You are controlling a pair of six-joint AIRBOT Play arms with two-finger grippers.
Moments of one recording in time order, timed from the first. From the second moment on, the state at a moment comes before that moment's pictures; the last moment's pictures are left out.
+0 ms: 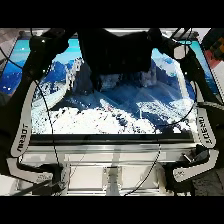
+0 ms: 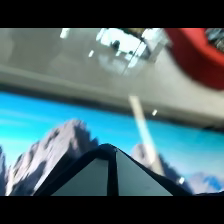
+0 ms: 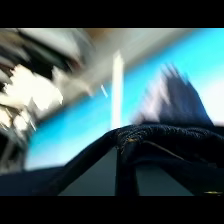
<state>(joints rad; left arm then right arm) -0.30 -1.61 1.82 -1.57 0.42 1.16 0.09 -1.65 1.69 -0.98 0.52 1.79</state>
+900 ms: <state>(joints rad) -0.46 -0.92 0.80 -1.55 0.59 1.18 0.20 -1.01 0.75 -1.07 0.79 1.92</state>
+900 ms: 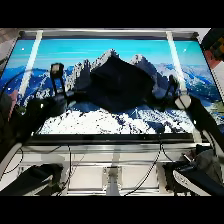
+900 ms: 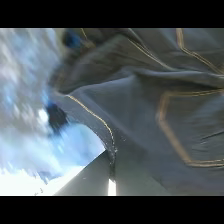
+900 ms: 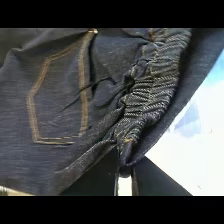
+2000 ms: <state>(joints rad) -0.60 -1.10 1.12 -1.41 0.57 1.14 0.42 -0.52 0.50 -1.37 0.87 2.76</state>
